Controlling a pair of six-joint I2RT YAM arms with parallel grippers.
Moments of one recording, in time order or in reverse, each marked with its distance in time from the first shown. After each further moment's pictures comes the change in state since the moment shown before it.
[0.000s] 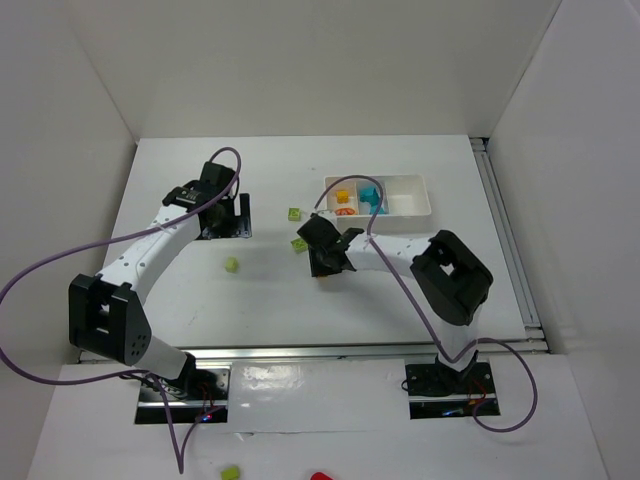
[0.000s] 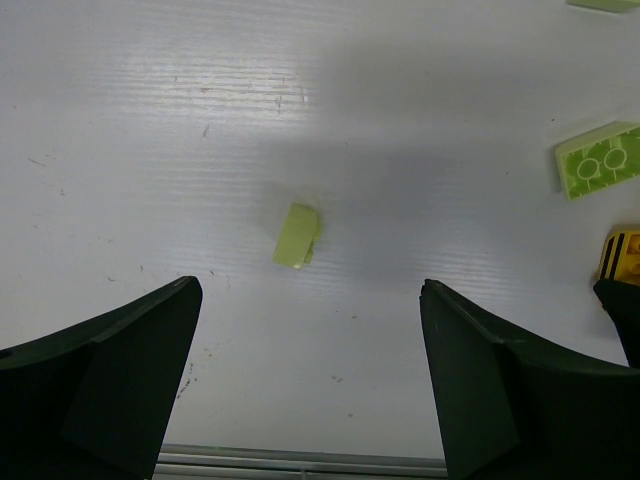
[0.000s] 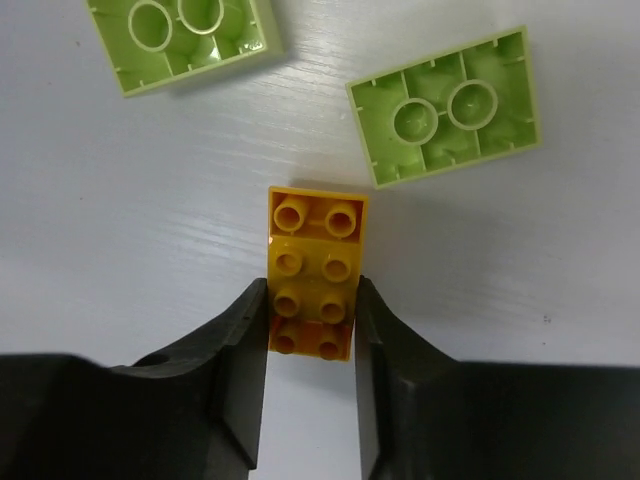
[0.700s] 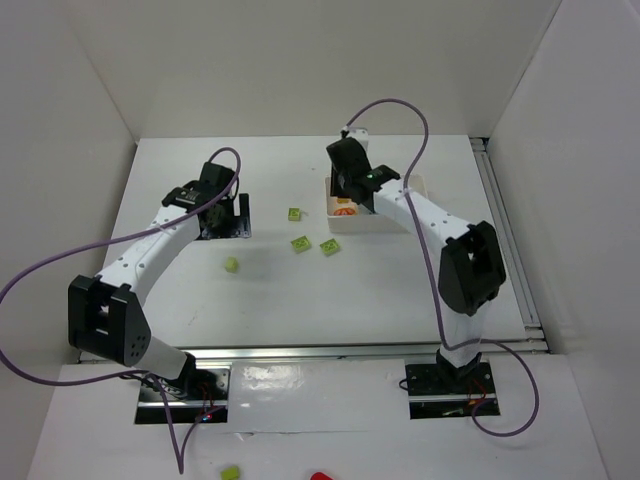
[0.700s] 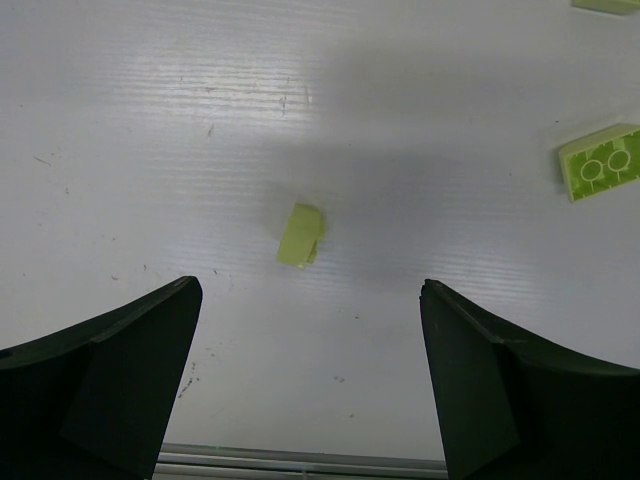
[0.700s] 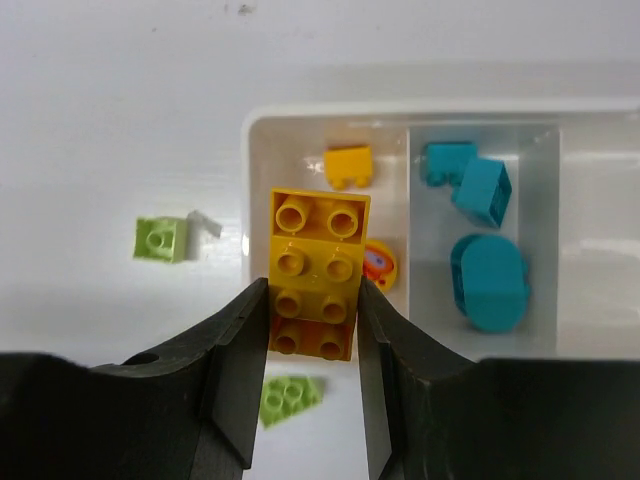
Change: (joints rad) left arm 0.000 -0.005 -0.003 -0.001 -0.007 -0.002; right arm -0.242 -0.035 0.409 -0.115 0.165 -0.181
